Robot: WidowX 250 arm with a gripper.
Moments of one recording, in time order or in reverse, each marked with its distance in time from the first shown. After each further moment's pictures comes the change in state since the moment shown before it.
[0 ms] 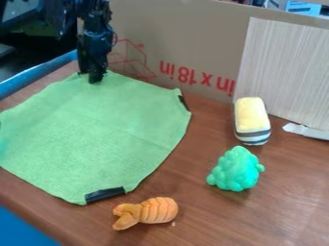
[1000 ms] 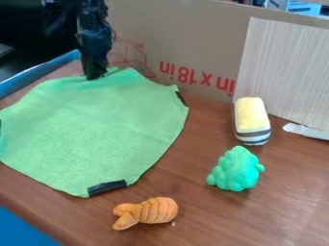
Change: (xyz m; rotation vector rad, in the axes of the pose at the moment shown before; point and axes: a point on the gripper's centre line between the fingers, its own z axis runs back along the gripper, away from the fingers) arm -0.009 -0.016 0.024 -0.037 -0.076 0.004
